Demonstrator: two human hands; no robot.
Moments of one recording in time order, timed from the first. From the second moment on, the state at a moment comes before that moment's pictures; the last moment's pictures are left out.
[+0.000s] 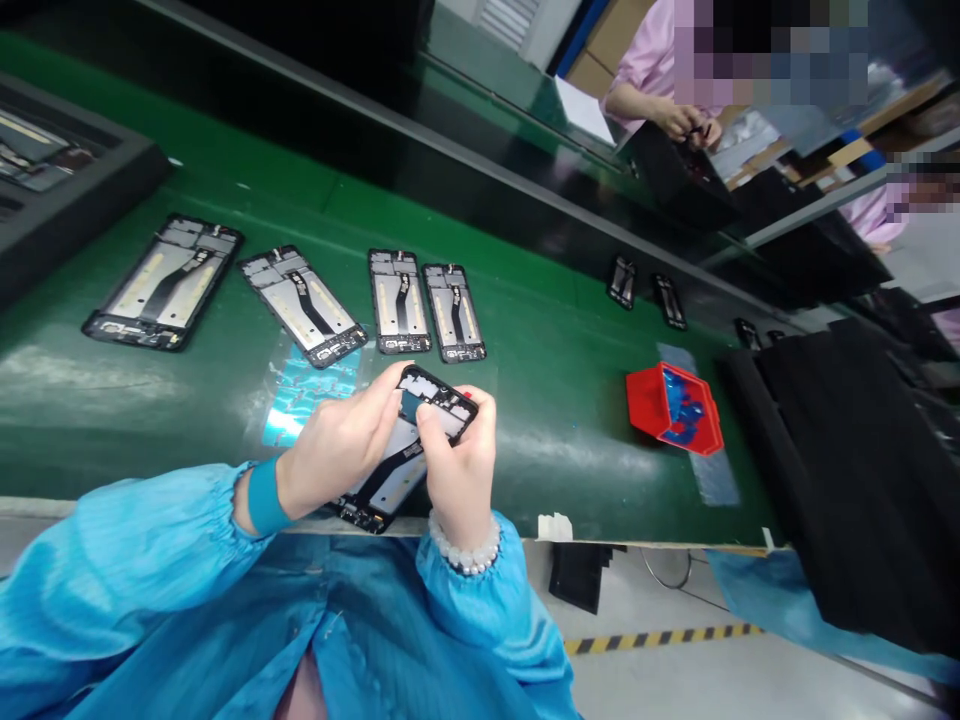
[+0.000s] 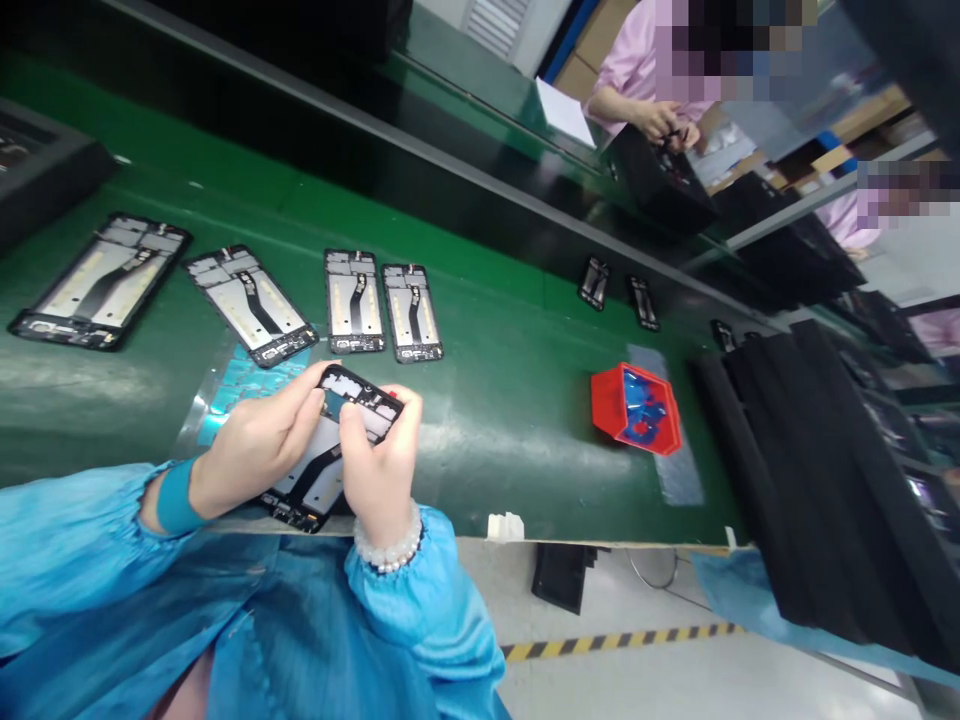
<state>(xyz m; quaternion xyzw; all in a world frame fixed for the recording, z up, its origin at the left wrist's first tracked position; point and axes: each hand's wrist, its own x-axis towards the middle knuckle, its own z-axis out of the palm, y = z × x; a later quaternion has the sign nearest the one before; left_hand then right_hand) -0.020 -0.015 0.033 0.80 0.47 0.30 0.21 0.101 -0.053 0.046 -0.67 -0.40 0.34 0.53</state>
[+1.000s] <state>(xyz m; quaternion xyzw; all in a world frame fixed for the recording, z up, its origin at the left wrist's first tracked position) -0.028 -0.017 0.034 0.83 0.37 0.33 0.26 0.122 -0.047 0.038 -0.60 -0.47 0.43 0.48</state>
